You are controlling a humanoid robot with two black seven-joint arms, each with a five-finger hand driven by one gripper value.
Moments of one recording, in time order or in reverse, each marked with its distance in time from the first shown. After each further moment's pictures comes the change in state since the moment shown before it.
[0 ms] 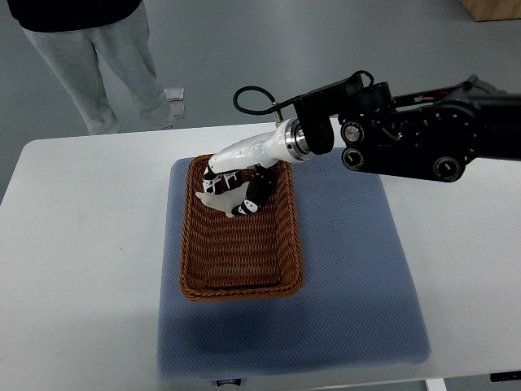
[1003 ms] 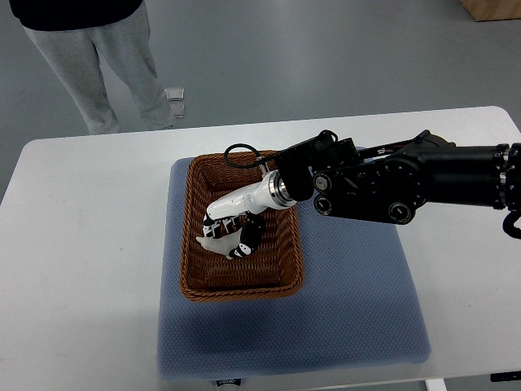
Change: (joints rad) left arm 0.000 0.000 0.000 0.000 0.000 0.001 0.000; right arm -0.146 0.134 -0.034 -0.153 -0.012 0.007 -0.003
